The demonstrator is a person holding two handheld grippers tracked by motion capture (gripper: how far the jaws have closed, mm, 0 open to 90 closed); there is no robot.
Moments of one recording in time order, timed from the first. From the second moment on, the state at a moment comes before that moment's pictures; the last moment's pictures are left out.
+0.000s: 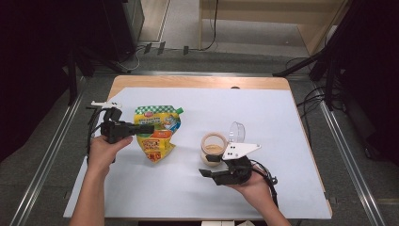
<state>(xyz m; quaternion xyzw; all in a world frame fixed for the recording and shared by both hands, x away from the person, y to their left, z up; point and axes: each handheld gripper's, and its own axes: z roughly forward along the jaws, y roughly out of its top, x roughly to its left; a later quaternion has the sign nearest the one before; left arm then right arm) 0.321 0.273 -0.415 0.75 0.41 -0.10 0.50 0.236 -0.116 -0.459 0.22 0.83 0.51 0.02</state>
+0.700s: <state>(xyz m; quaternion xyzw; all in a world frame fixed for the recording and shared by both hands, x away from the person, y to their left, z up) 0.312 0.283 -0.390 0.76 0.41 -0.06 0.49 0.240 -0.124 -0.451 0.25 0.84 0.49 0.02</state>
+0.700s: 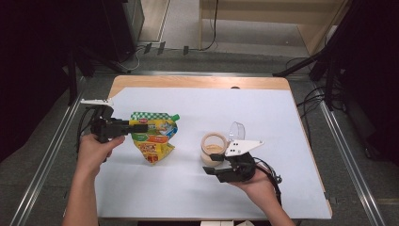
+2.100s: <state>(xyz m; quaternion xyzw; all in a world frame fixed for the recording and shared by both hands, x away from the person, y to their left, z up) 0.308 0.322 -0.376 0.74 0.47 0.03 0.47 0.230 -0.180 -0.443 0.28 0.84 0.48 0.03</state>
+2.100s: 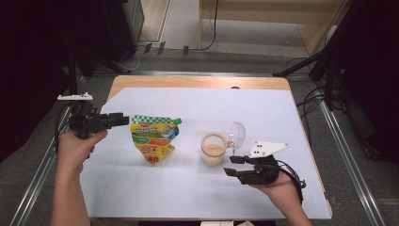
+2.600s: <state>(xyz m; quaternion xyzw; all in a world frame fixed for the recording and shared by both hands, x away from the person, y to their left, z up) 0.318 0.322 -0.400 0.75 0.48 0.01 0.46 0.236 -0.208 -0.442 0.32 0.82 0.47 0.03</state>
